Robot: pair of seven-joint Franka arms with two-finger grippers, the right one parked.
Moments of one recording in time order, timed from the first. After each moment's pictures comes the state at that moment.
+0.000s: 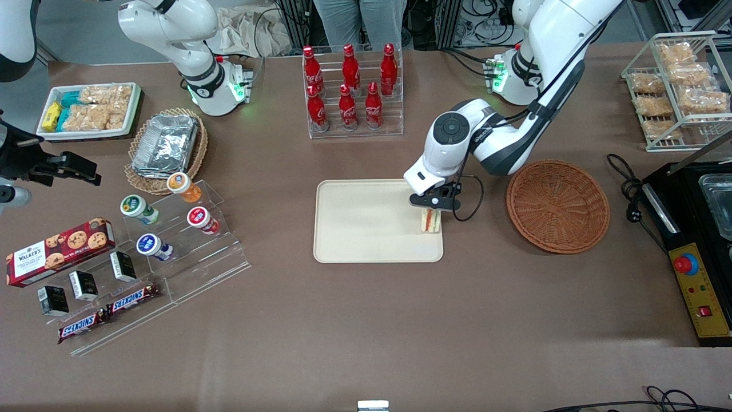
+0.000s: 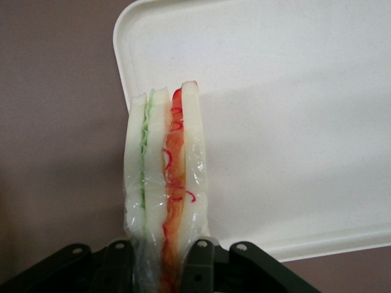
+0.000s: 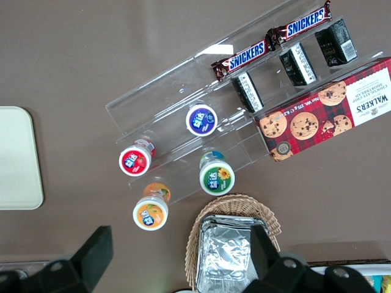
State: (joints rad) arm 0.05 0.41 -0.74 -2.14 0.40 2.40 -0.77
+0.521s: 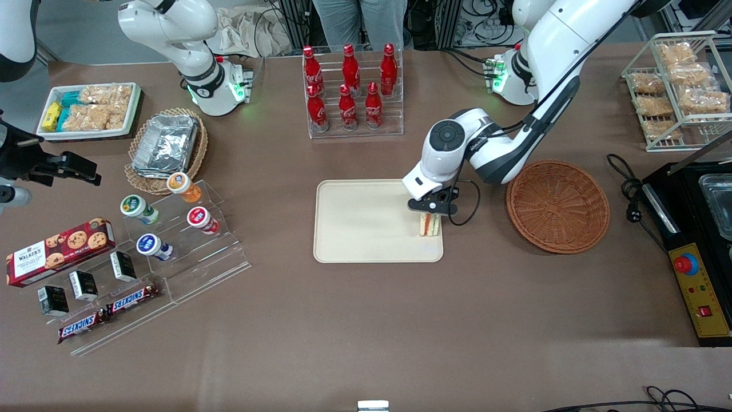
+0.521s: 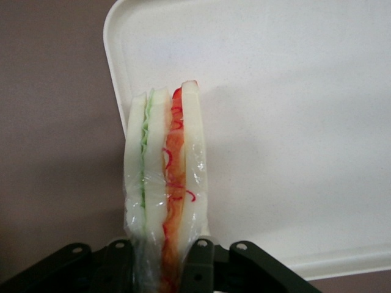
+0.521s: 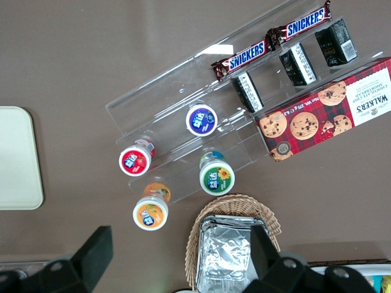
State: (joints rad) arm 0.06 0.48 -0.74 -2.13 0.51 2.42 -0.85
